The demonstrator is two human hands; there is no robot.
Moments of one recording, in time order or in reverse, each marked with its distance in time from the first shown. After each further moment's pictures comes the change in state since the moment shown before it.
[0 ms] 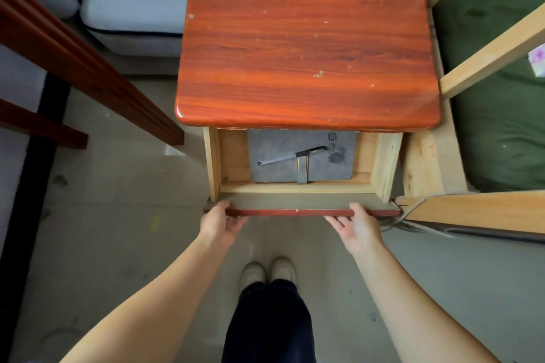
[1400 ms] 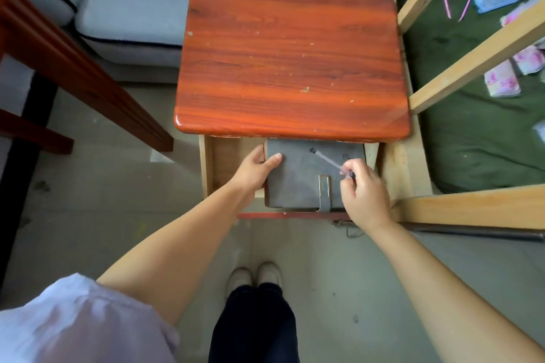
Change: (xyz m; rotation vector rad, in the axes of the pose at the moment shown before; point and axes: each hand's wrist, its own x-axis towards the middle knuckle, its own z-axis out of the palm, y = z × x) left_hand -0.048 0.018 0.091 0.743 -0.653 0.441; right_hand -0.066 -0.065 0.023 -1.406 -0.136 -1.441
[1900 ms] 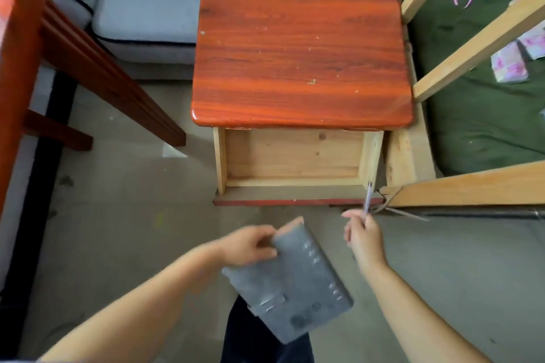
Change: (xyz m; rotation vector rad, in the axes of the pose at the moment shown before) left_hand -0.117 -0.054 -0.042 0.968 -0.563 0.038; right_hand -0.098 -0.005 0.024 0.594 -0.048 0.893
